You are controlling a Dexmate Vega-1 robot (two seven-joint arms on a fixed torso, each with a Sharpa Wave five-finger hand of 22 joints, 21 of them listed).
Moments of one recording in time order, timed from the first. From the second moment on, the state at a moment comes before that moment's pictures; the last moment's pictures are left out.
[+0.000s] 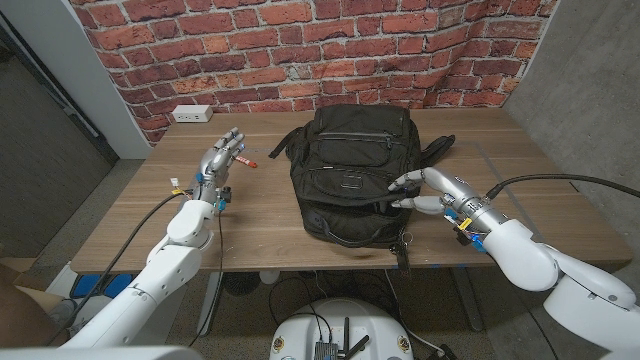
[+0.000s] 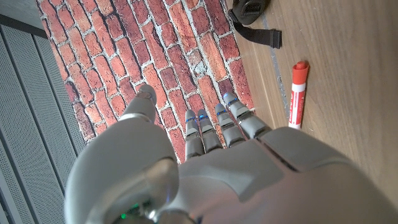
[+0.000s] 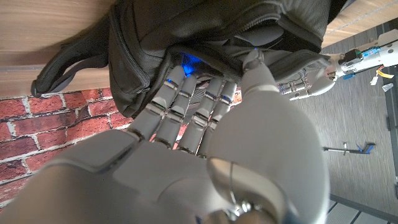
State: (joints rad) left arm 1.10 0.57 0.21 -1.54 -0.60 -0.36 0.20; left_hand 0.68 0.09 0.32 -0.16 0.18 0.34 -0.07 0.18 0.18 0.26 -0.12 0.19 0.17 0.24 -0.04 0.17 0.16 0.33 -0.04 0.19 0.17; right arm -1.63 -0.96 -0.03 -2.34 -0.30 -0.14 -0.16; right_hand 1.00 -0.02 0.23 -0.16 0.21 0.76 -0.17 0.27 0.21 0.76 -0.18 0.18 0.40 0.52 -0.05 0.28 0.57 0.54 -0.05 0.42 0.18
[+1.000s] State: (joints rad) left arm 1.07 0.57 0.23 -1.51 -0.61 -0.36 0.19; left_hand 0.67 0.10 0.33 -0.17 0.18 0.34 -0.07 0.18 0.18 0.26 -0.12 0.19 0.17 0.24 -0.04 0.17 0.16 0.33 -0.04 0.19 0.17; right arm -1.66 -0.99 0.10 -2.32 -0.24 -0.07 0.05; right_hand 0.93 -0.08 0.19 -0.14 0.18 0.31 -0.19 0.18 0.19 0.31 -0.14 0.17 0.24 0.18 -0.04 0.18 0.44 0.37 -0.01 0.26 0.17
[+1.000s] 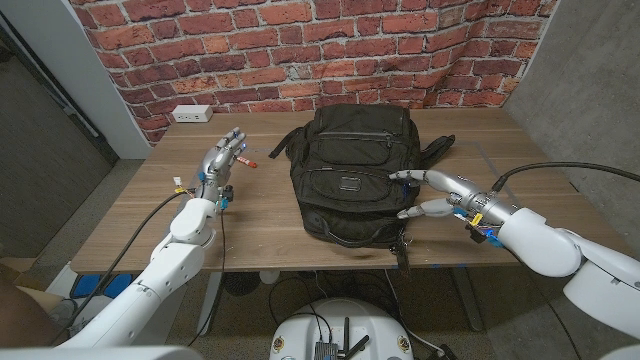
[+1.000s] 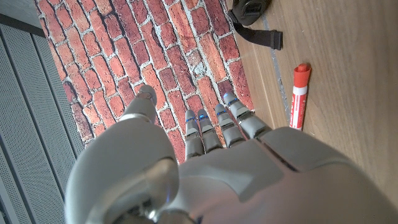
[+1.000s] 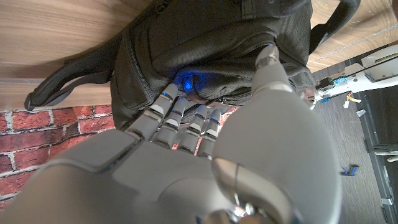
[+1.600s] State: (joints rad) left arm 1.06 0.56 0.23 -1.50 -0.61 -0.37 0.19; left_hand 0.67 0.10 0.33 -0.17 0.18 0.34 -0.07 0.18 0.18 0.26 -0.12 0.19 0.17 0.24 -0.04 0.17 0.16 0.33 -0.04 0.19 0.17; right arm -1.64 -0.95 0.17 -2.29 -0.21 -0.01 0.14; right_hand 0.83 -0.04 0.18 -0.10 0.18 0.25 -0.17 0.18 0.19 0.25 -0.11 0.17 0.21 0.14 -0.04 0.19 0.41 0.35 0.00 0.22 0.17
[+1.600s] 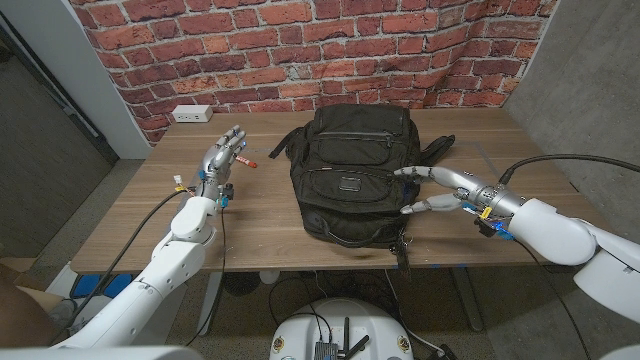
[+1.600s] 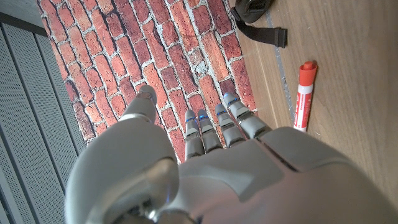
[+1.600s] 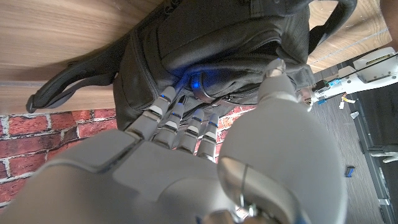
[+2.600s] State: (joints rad) left arm 1.04 0.58 0.23 -1.49 -0.60 -0.36 0.17; left_hand 0.67 0.10 0.33 -0.17 0.18 0.31 -0.07 0.18 0.18 0.23 -0.10 0.18 0.17 0.20 -0.04 0.17 0.16 0.25 -0.04 0.18 0.17; right arm -1.61 -0.86 0.18 -2.24 -0.21 0.03 0.08; right_hand 0.69 0.01 0.16 -0.03 0.19 0.21 -0.13 0.18 0.19 0.24 -0.07 0.18 0.20 0.15 -0.03 0.20 0.39 0.37 0.00 0.21 0.17
